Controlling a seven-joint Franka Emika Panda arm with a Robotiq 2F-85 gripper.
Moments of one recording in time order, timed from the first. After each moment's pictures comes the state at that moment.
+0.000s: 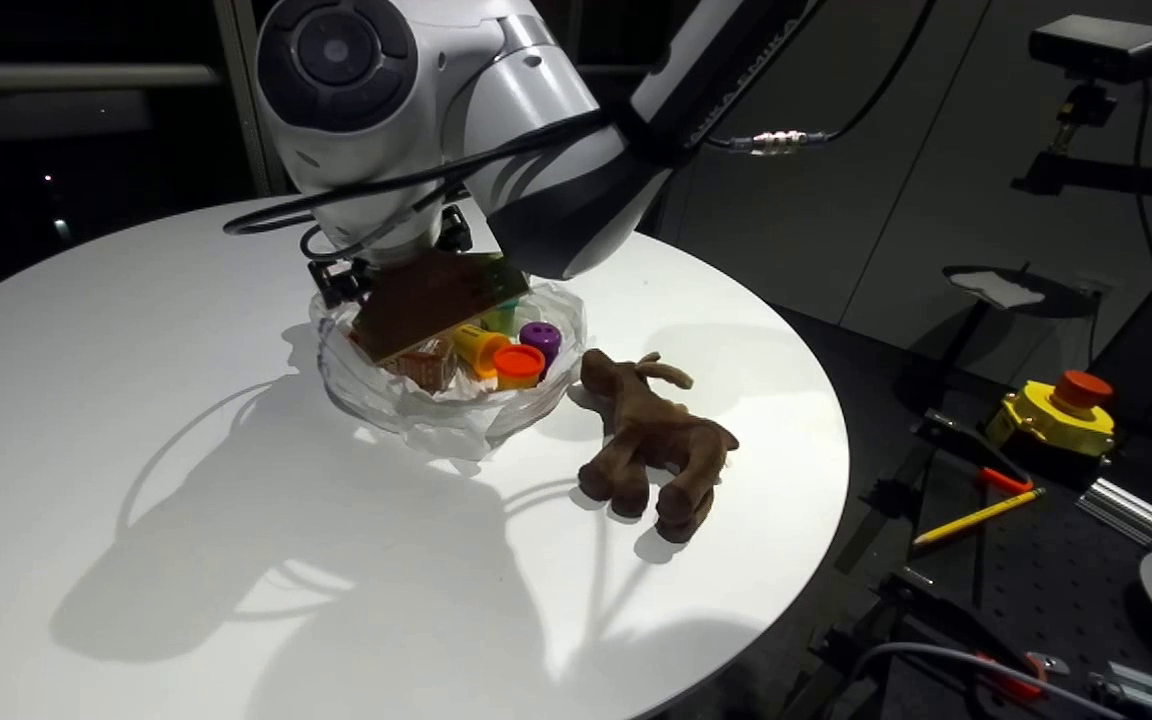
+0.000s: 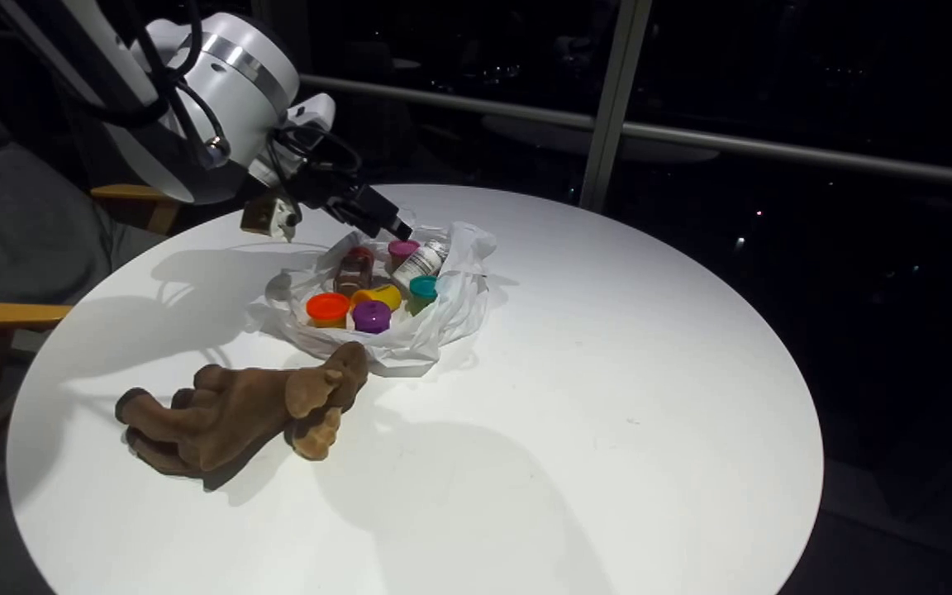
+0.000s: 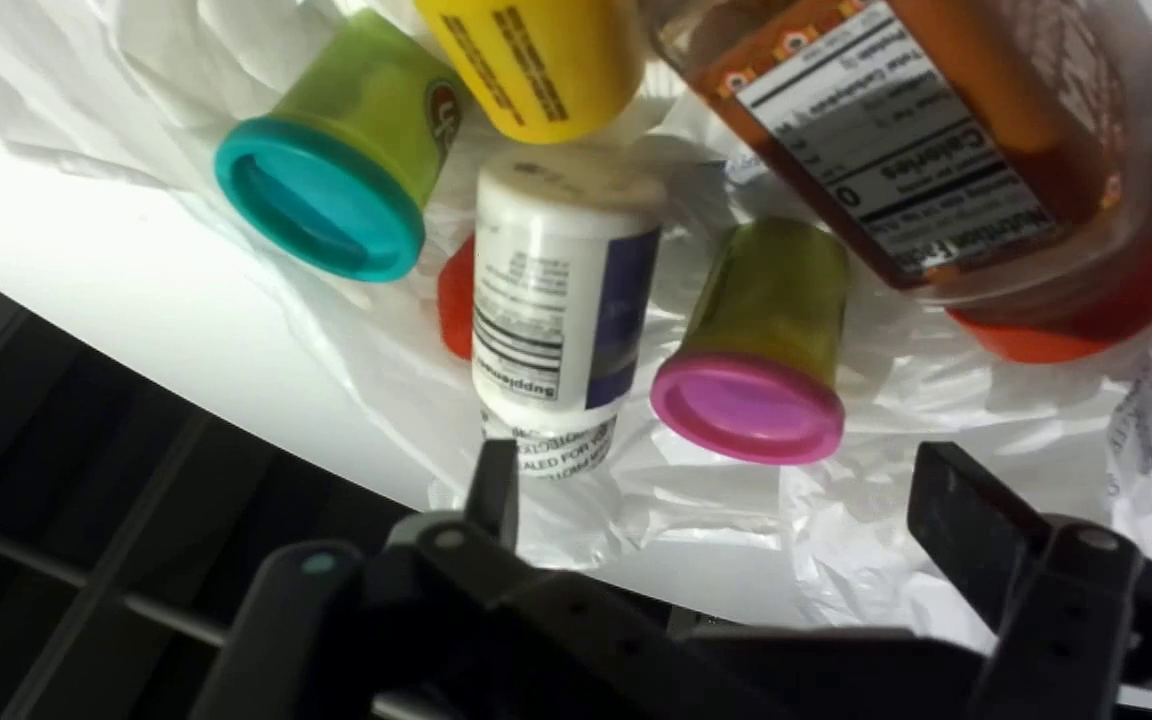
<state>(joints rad) 0.46 0.80 -0.12 -1.64 -1.29 2.48 1.67</state>
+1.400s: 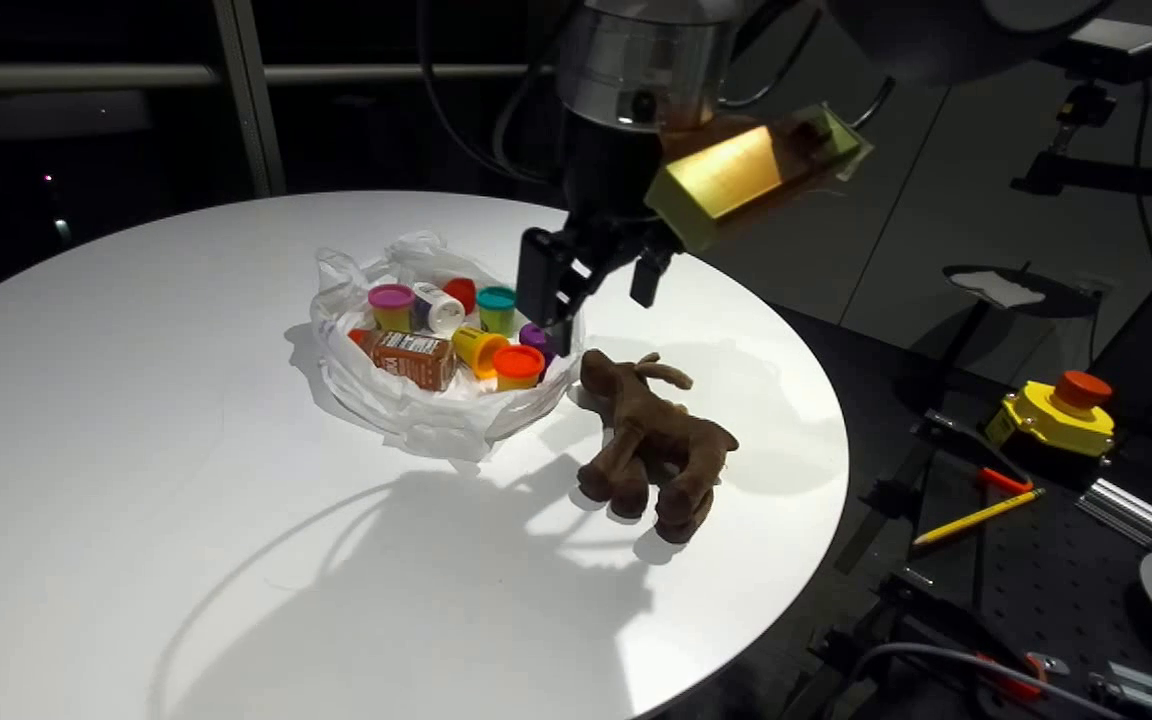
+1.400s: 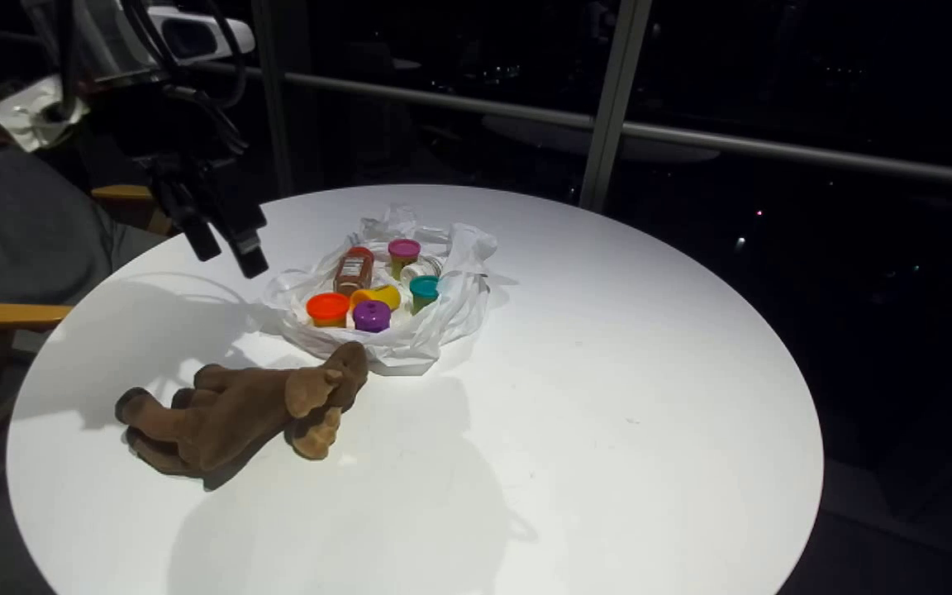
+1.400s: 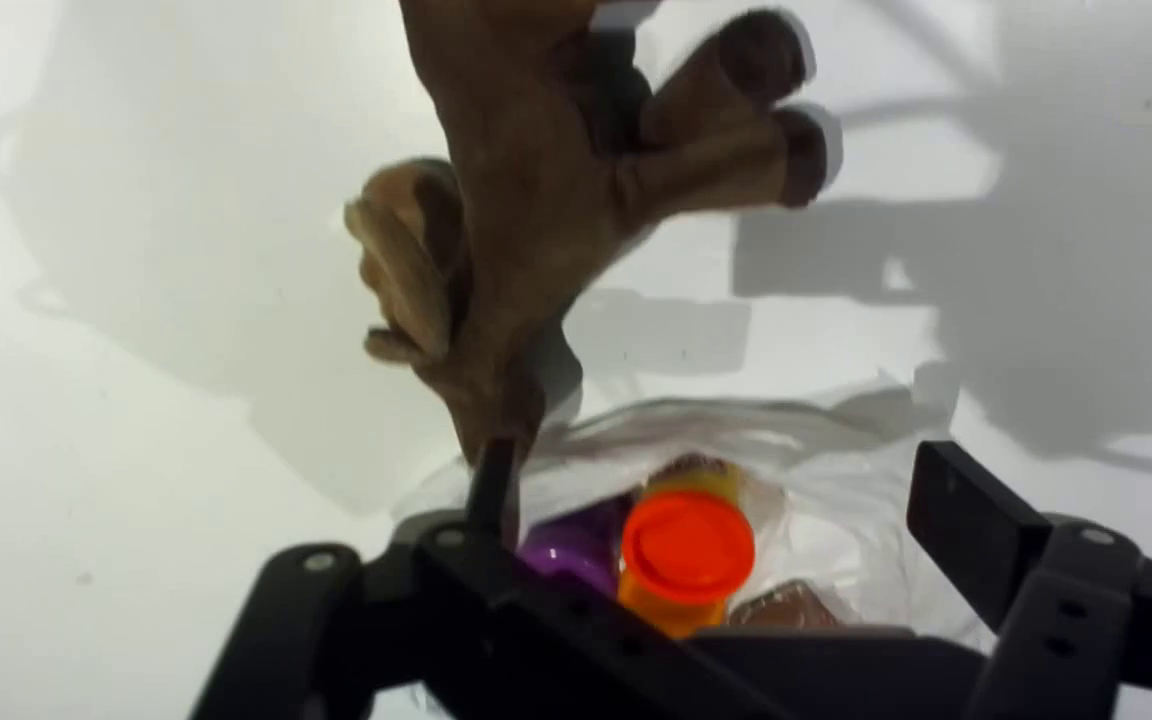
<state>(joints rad) 0.07 0.15 0.32 -2.39 -0.51 2.52 0.93</state>
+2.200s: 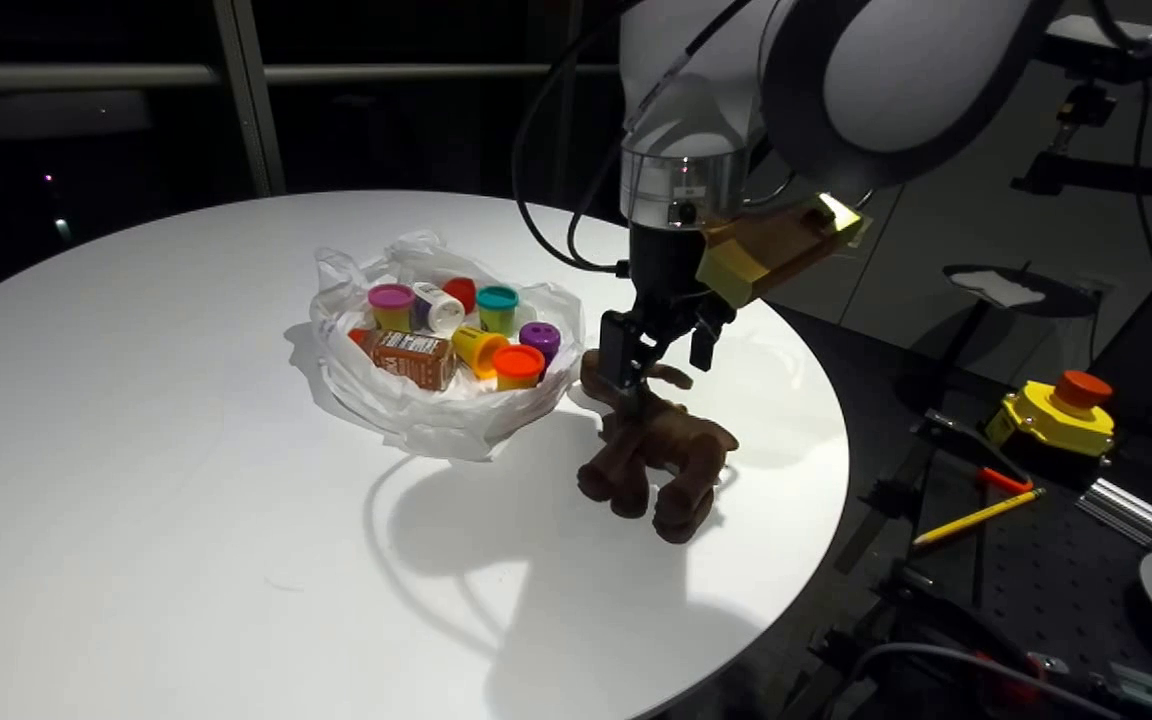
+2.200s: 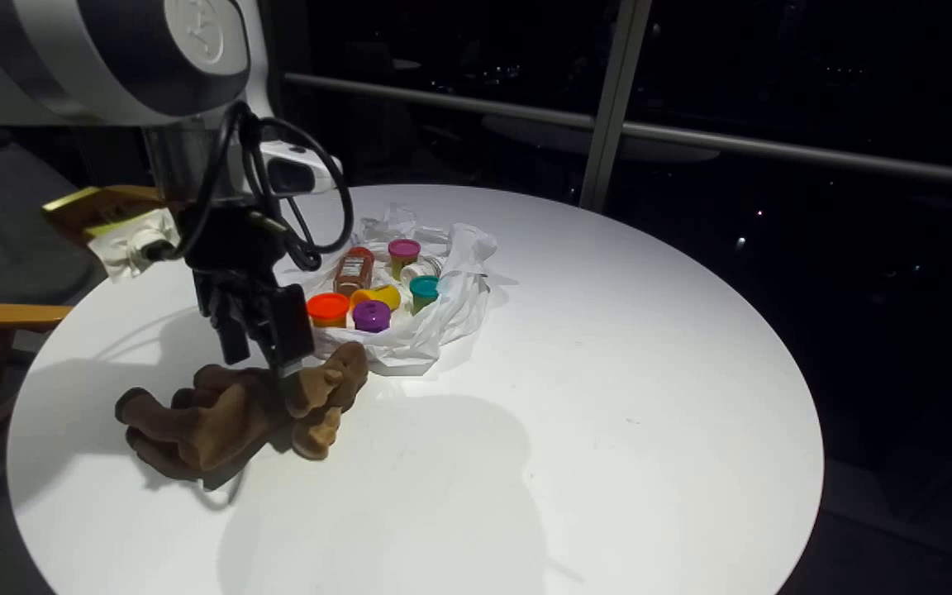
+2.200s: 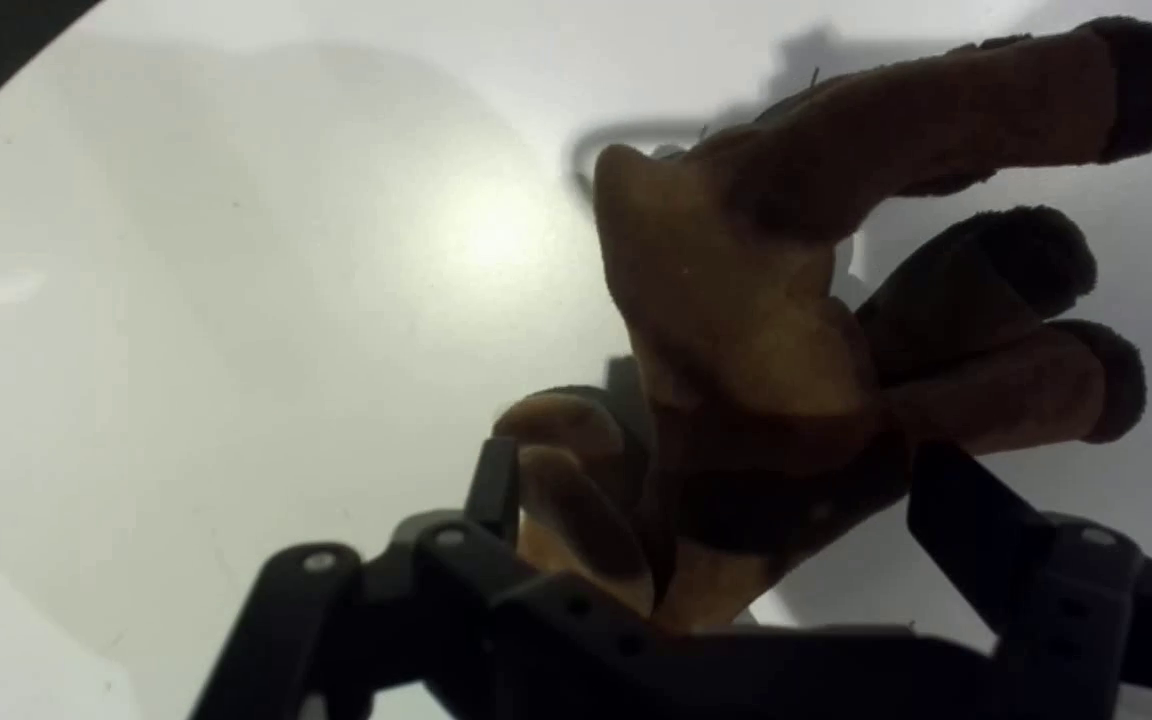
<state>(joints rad) 0.11 0.28 0.11 -2.44 -0.28 2.57 0.64</state>
